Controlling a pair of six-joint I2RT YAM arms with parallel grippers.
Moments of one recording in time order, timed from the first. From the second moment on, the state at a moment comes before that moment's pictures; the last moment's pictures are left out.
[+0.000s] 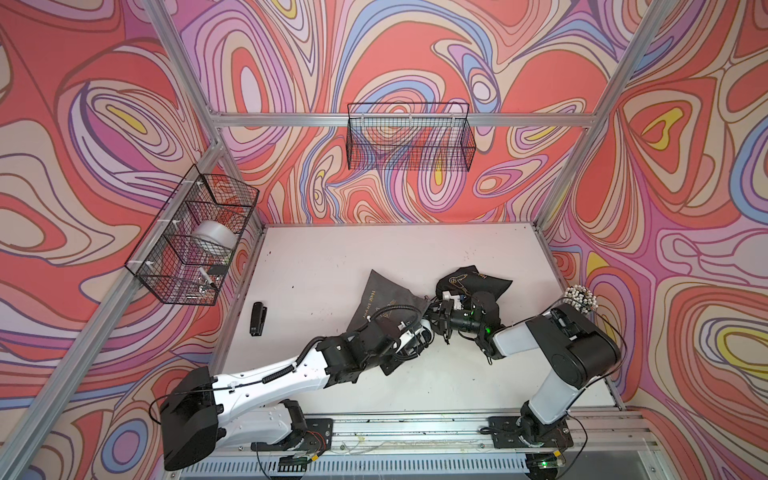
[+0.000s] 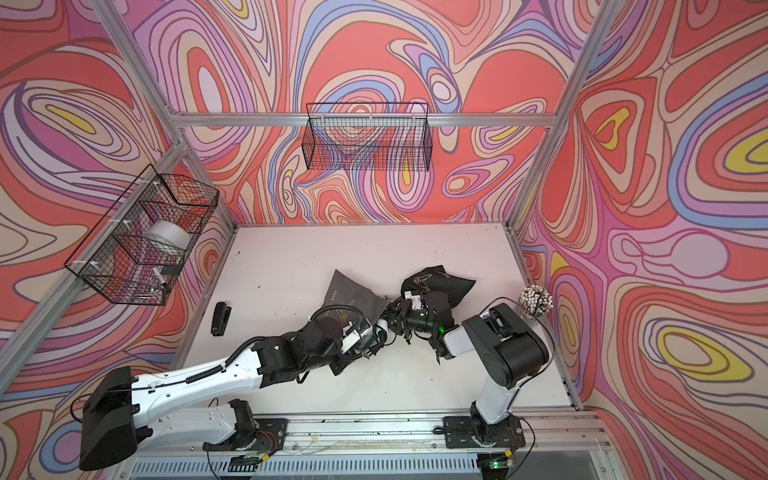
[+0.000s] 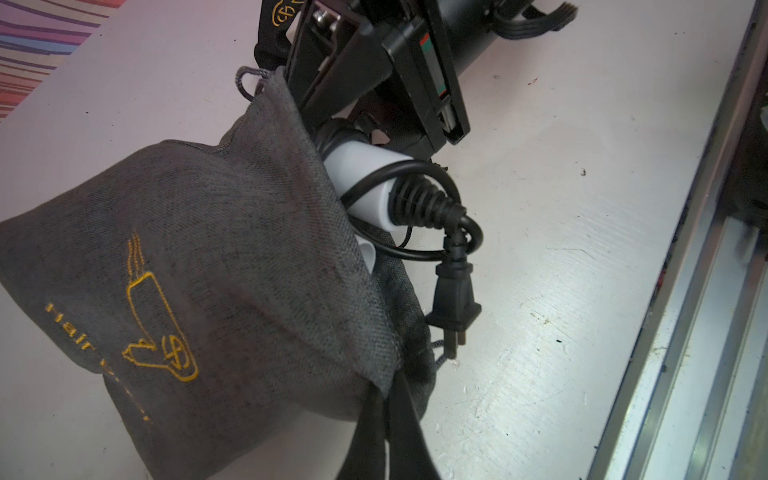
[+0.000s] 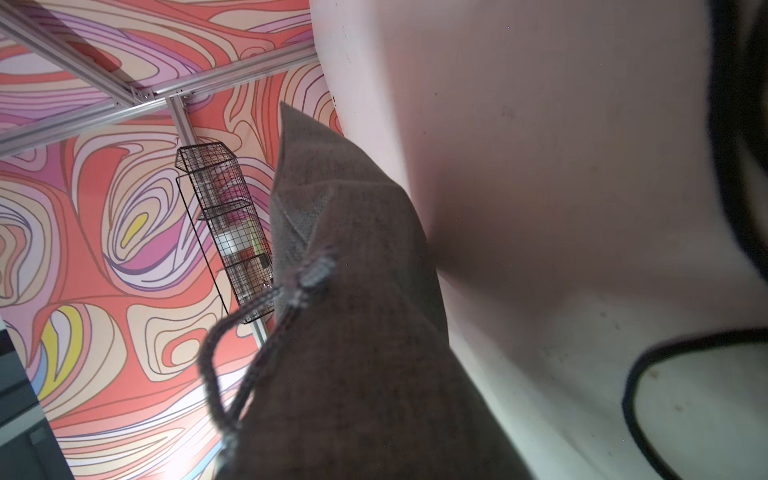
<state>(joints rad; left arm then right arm) -1.06 1.19 0.73 -0.32 -0.13 0.02 0.39 1.75 0.45 1.04 -0.78 1.62</state>
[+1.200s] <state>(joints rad) -1.06 1.31 0.93 -0.33 -0.16 0.16 0.46 1.68 0.63 0.68 -0.85 1.33</state>
